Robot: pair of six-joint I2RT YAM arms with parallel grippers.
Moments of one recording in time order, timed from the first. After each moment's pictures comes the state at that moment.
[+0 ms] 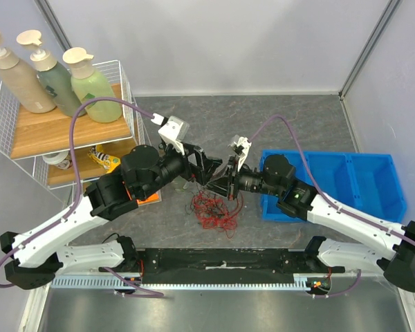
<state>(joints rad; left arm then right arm) -1.05 0.97 1.22 -0.37 -0.26 -0.32 0.92 1.08 0.79 0.29 -0.43 0.44</state>
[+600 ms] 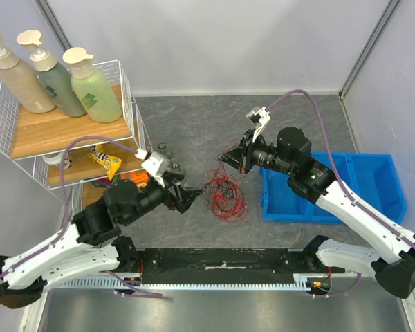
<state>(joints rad) -1.05 0.58 0.80 -0.36 -0.20 -0.32 0.71 1.09 1.04 -0.09 -0.38 0.45</state>
